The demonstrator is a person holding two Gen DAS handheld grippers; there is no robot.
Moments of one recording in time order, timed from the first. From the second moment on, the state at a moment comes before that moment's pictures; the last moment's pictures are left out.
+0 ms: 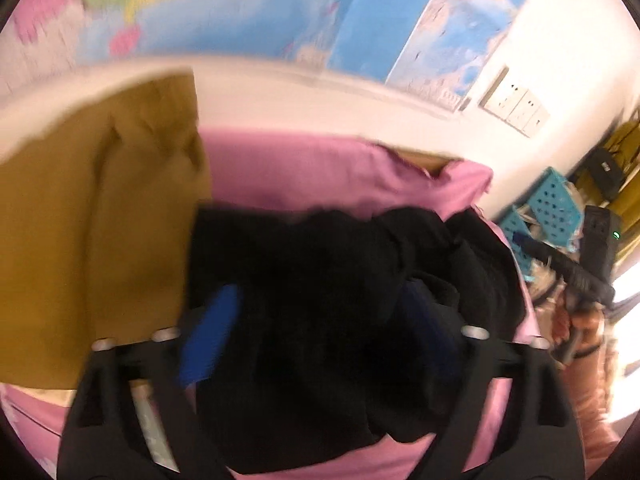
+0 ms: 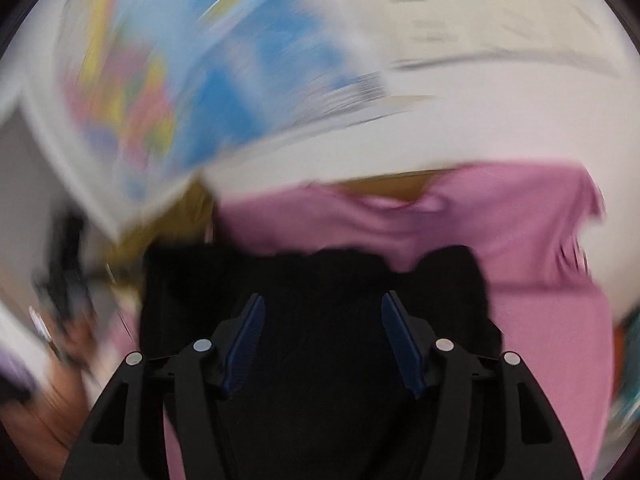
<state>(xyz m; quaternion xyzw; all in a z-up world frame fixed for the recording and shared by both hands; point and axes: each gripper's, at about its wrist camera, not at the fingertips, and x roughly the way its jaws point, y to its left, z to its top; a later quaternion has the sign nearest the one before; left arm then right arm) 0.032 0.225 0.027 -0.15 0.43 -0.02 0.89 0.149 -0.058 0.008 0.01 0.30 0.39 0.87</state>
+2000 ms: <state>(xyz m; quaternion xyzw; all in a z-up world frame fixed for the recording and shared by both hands) 0.092 0.177 -0.066 -0.11 0.50 -0.04 0.86 0.226 -0.139 -0.076 0.14 0.37 0.26 0.88</state>
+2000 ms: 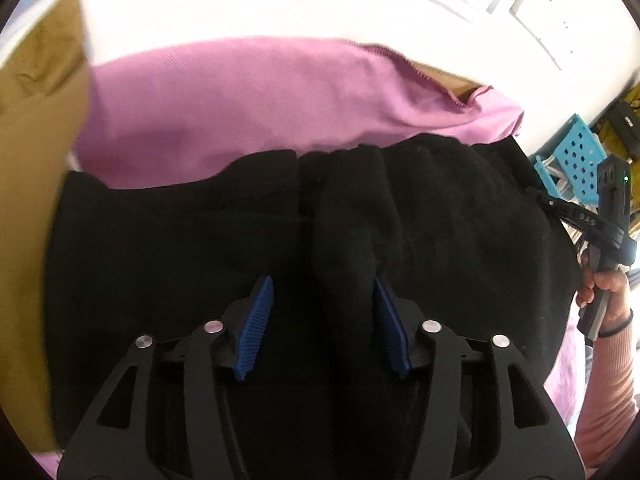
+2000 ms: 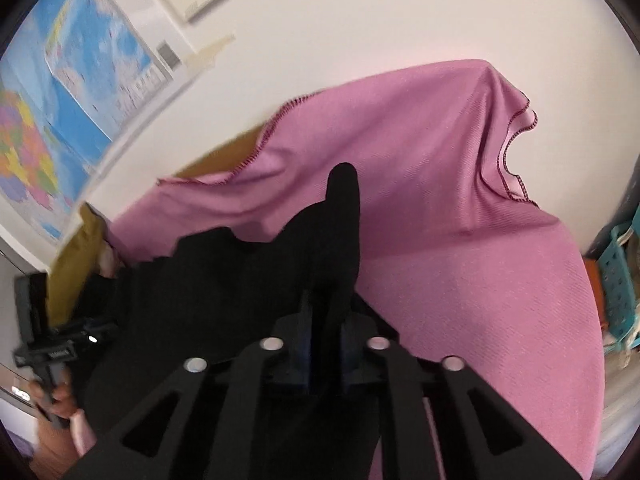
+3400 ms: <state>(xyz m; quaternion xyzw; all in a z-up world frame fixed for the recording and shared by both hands) -0.087 0.213 -0.040 -0.28 0.37 -0.08 0.88 0.062 -0.122 -0.068 0.28 0.26 0.38 0.84</state>
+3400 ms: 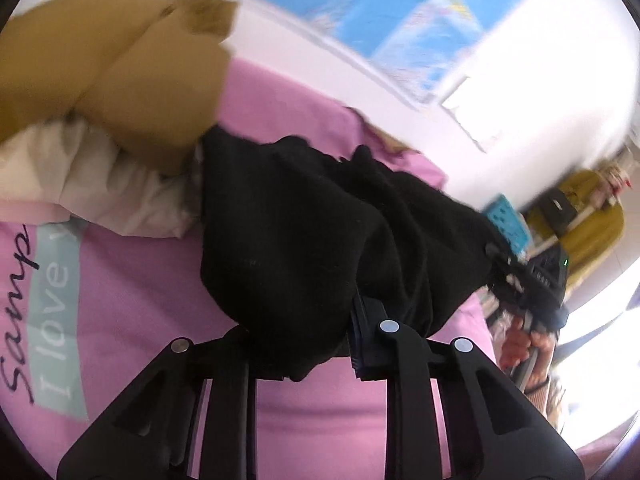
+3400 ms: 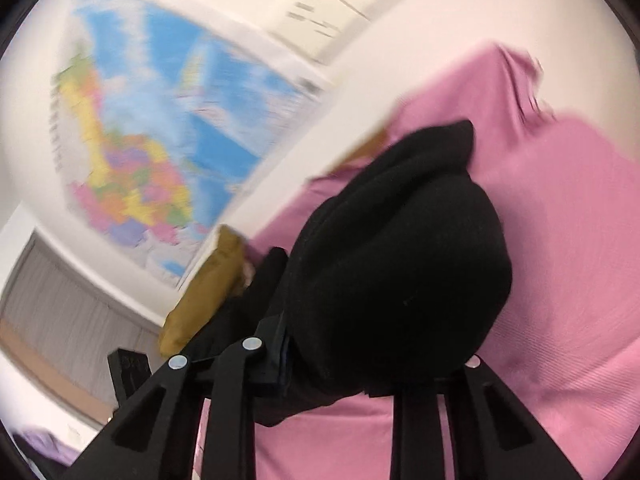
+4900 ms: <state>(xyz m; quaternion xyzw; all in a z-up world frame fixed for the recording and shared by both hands) -0.039 0.127 -0.078 -0.03 0.48 -0.05 0.88 0.066 -0.059 -0.080 -0.05 0.30 0.32 0.89</state>
